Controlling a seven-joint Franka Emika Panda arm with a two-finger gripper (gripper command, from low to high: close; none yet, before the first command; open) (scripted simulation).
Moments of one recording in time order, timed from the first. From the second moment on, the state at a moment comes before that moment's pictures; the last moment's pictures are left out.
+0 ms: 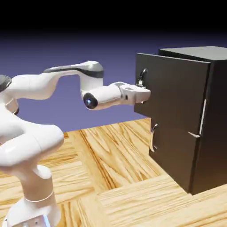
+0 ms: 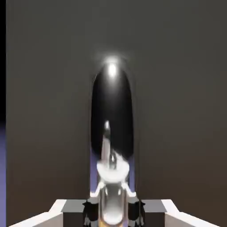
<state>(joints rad) -0.98 -1.33 1.12 -2.73 2.67 2.14 -0.85</state>
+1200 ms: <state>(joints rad) -1.58 -0.58 0.64 -2.59 1.46 0.86 -1.47</state>
